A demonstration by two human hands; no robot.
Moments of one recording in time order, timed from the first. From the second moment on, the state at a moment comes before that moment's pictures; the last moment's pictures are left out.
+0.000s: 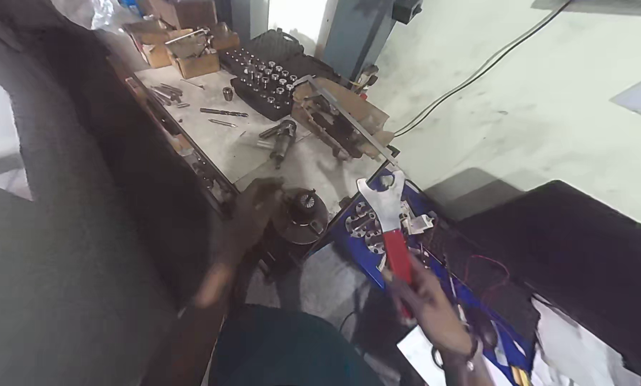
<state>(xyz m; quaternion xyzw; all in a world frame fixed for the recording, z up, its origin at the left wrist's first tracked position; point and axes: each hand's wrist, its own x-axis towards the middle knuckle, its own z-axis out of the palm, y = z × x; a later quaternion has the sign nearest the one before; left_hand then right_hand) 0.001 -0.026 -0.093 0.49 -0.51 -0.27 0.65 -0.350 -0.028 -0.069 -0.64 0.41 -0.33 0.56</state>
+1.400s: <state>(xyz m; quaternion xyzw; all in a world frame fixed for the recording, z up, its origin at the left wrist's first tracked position) -0.007 0.147 -0.080 0.84 -0.44 -0.09 0.30 -0.212 -0.007 -0.093 -0.81 0.12 -0.10 0.56</state>
